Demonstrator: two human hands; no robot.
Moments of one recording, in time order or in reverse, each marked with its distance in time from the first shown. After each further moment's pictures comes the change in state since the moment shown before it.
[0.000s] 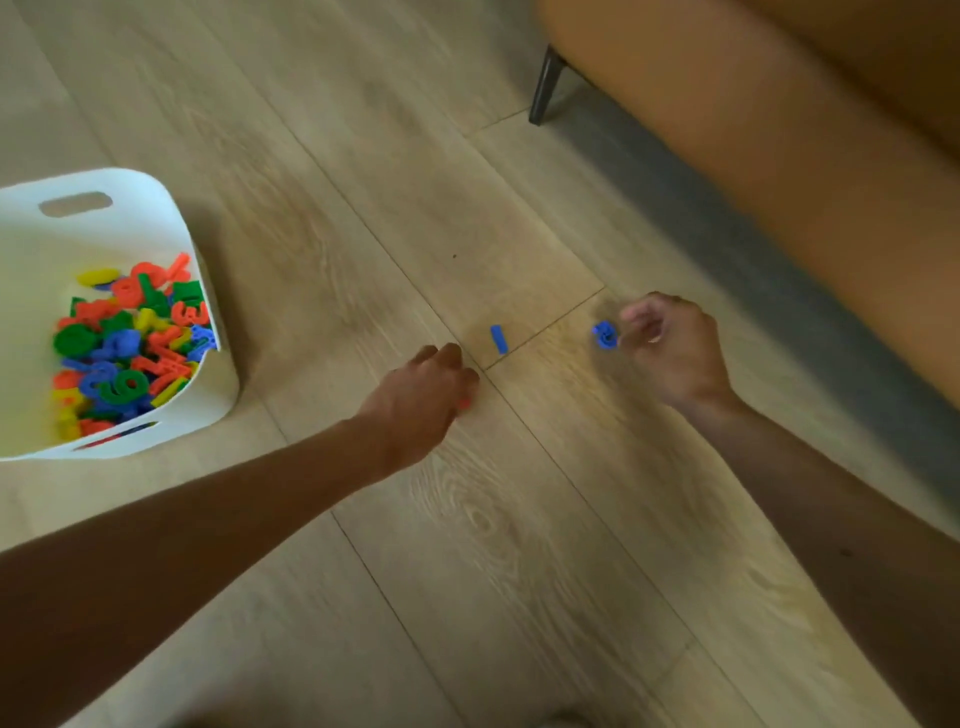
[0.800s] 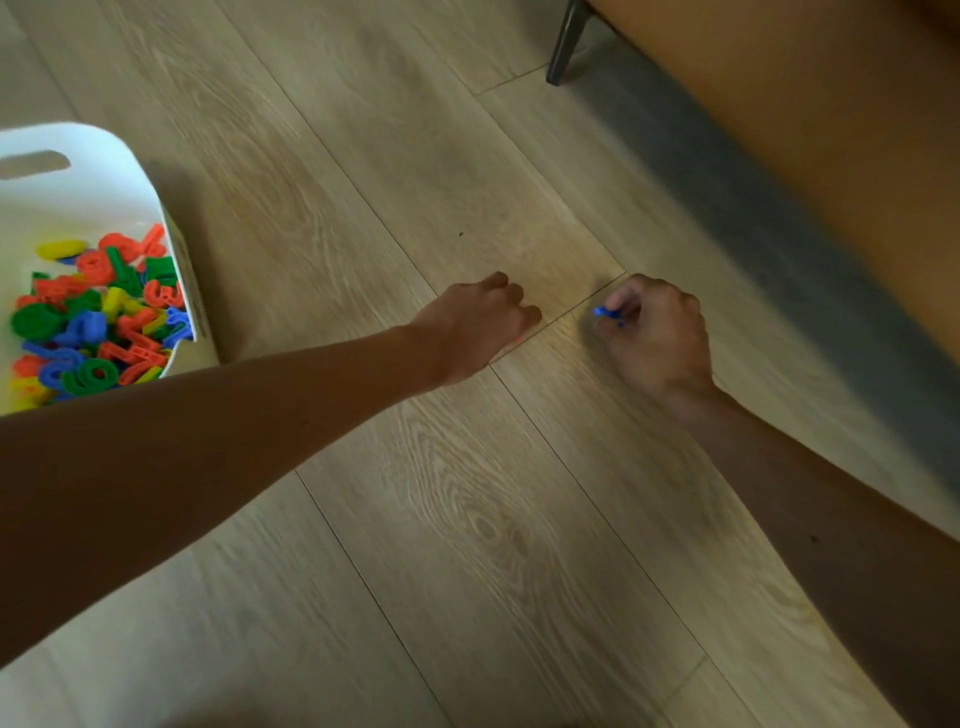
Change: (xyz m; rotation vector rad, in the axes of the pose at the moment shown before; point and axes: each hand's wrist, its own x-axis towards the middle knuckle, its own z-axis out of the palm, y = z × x) left_hand 0.085 -0.003 -0.009 0.290 0.060 0.256; right_hand 0.019 -0.003 0.035 -0.144 0.028 -0.080
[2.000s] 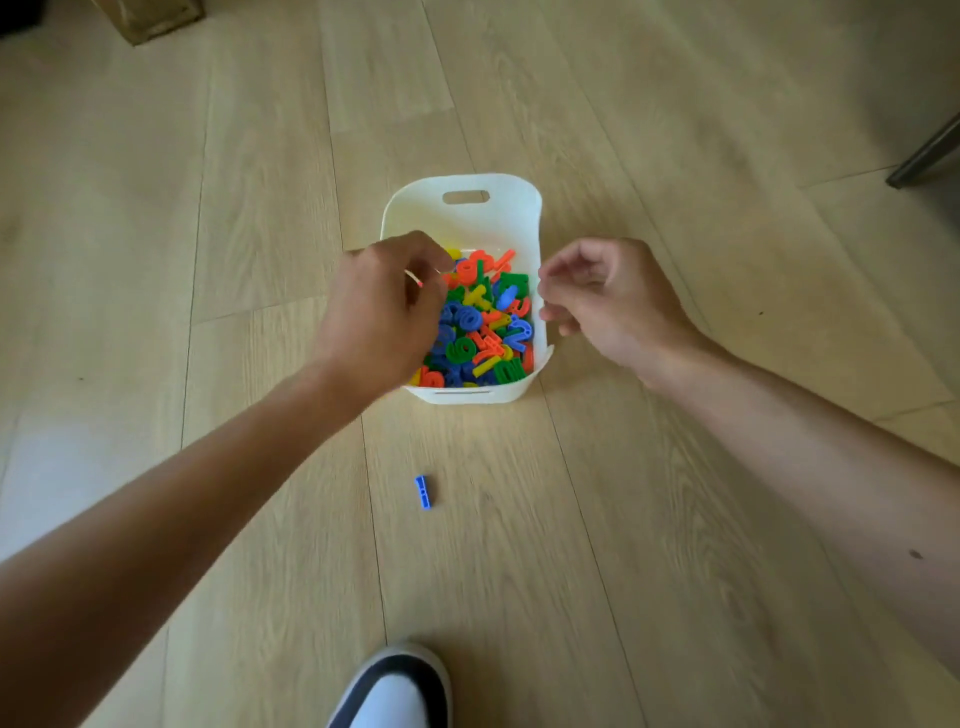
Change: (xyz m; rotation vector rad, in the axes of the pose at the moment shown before) left_hand -0.284 -0.094 -0.127 -0.398 0.593 -0.987; right_hand -0.040 -0.302 0.091 0.631 -0.542 -0.270
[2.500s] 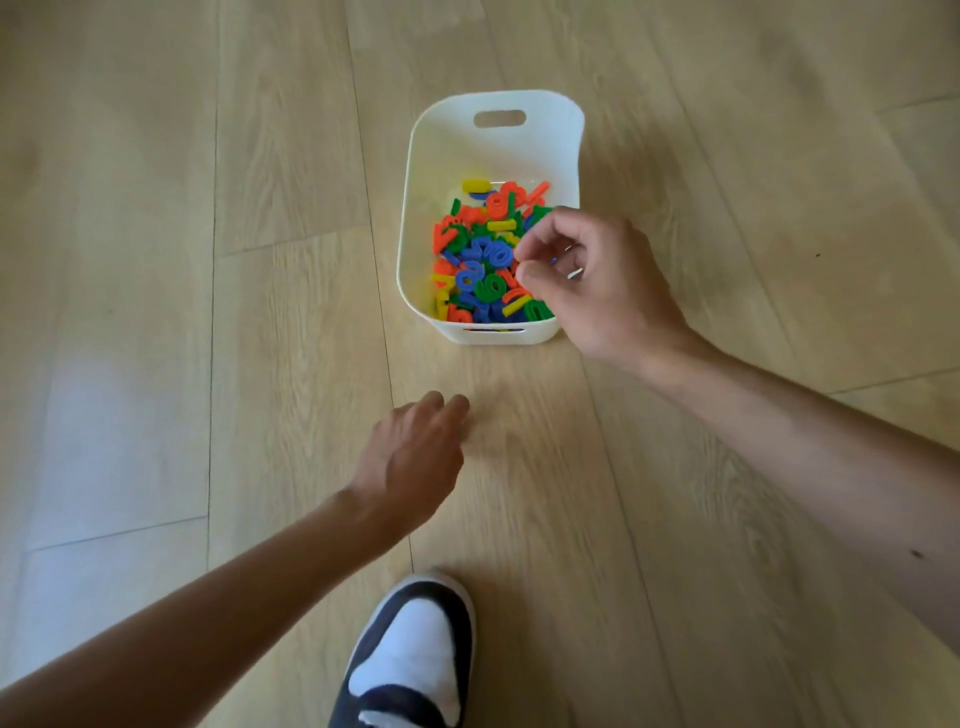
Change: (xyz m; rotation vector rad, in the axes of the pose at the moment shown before) left_hand -0.140 -0.056 0.053 0.446 -0.523 -0.052; right_hand -0.032 0.005 0.043 -0.134 -0.054 -0.253
